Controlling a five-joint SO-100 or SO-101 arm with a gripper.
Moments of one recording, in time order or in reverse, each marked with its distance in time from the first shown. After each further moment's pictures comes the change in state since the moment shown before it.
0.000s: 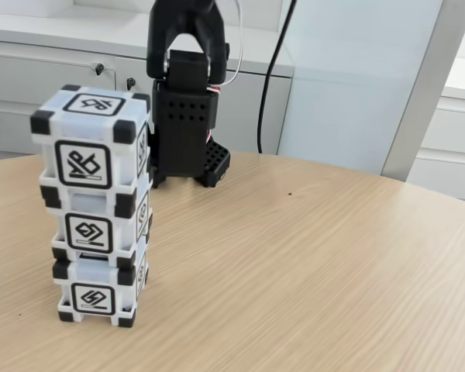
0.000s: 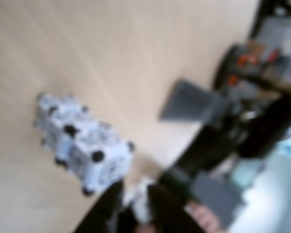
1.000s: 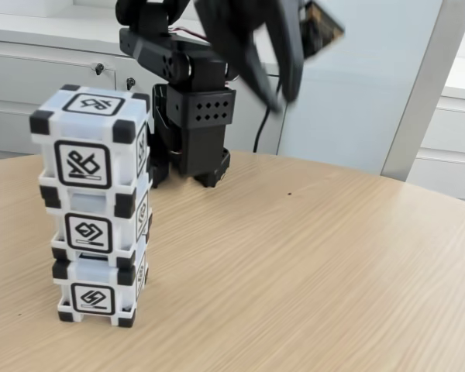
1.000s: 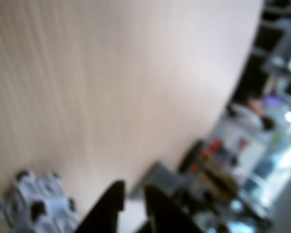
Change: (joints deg) arm -22.4 27.7 46.7 -23.4 -4.1
